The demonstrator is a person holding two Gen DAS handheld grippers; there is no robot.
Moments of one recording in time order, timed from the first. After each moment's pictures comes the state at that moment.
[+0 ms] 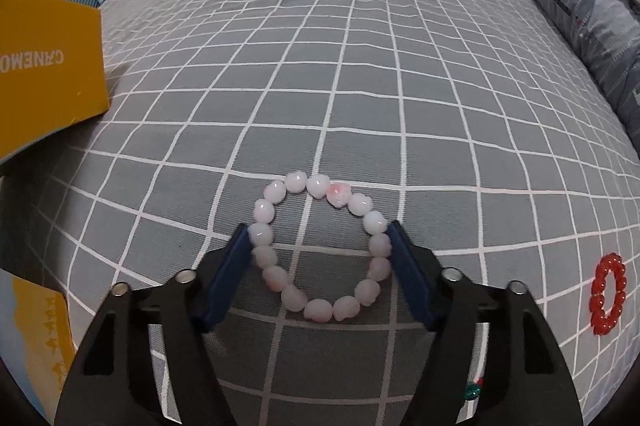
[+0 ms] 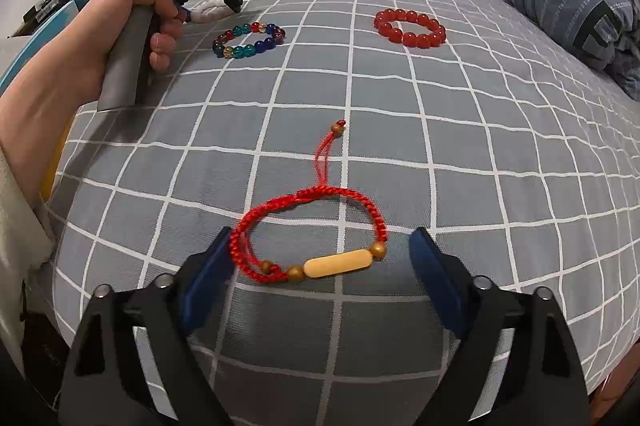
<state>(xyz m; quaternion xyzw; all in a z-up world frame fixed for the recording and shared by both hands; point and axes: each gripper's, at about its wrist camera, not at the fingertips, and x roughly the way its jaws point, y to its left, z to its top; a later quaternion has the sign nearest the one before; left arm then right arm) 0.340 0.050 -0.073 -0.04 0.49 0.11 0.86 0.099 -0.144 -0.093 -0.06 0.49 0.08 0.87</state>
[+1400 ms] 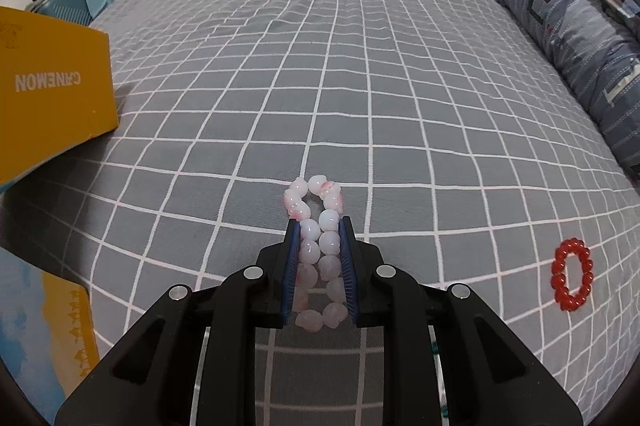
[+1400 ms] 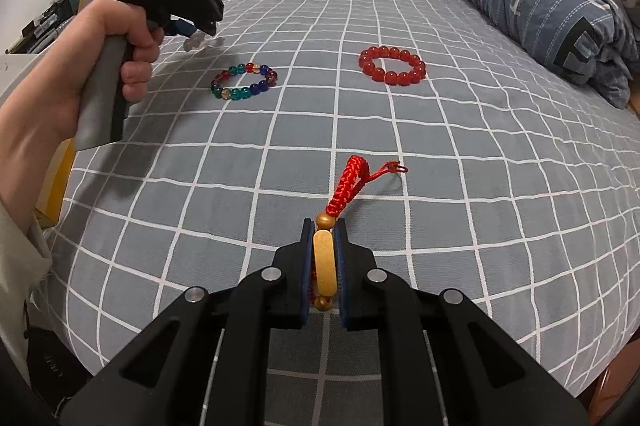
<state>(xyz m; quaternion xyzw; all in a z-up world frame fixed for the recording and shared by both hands) 0.313 0.046 -0.039 -0.04 0.47 0.08 0.88 0.093 -0.144 -0.069 -0.05 0.45 0.06 0.89</state>
